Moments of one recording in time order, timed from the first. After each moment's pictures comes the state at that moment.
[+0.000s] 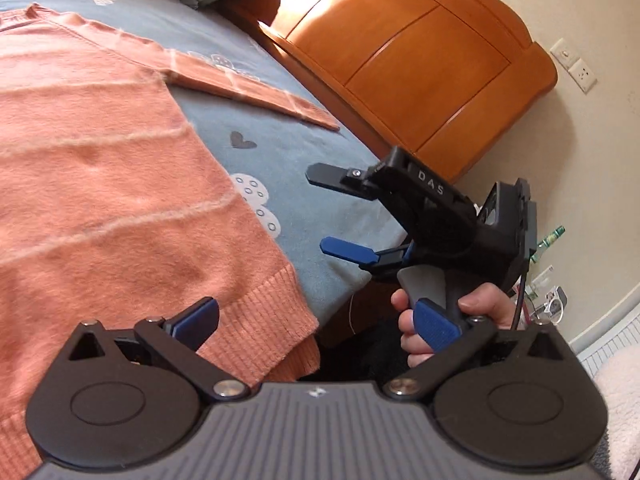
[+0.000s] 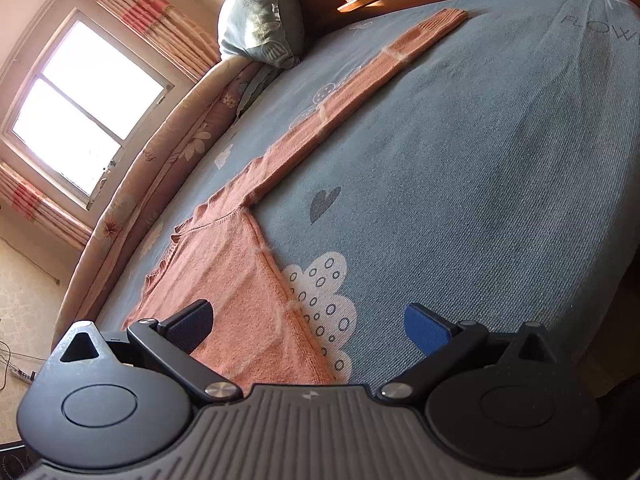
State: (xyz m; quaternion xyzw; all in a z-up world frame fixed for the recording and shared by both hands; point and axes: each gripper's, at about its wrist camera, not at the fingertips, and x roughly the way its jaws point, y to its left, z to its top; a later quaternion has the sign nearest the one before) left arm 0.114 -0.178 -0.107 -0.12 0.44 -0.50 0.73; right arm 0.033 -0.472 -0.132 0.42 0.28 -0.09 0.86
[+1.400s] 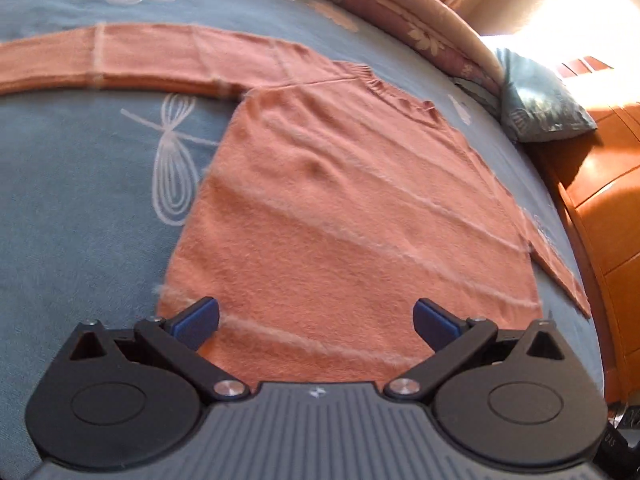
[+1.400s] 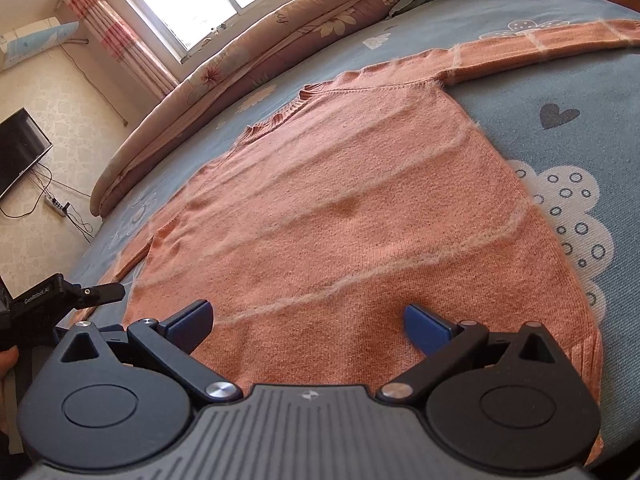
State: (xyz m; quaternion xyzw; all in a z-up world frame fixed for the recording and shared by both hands) left arm 0.194 0.051 -0.115 -0.23 0.46 -0.10 0.85; right arm 0.095 -0.341 -0.134 0.26 0.36 0.10 0.89
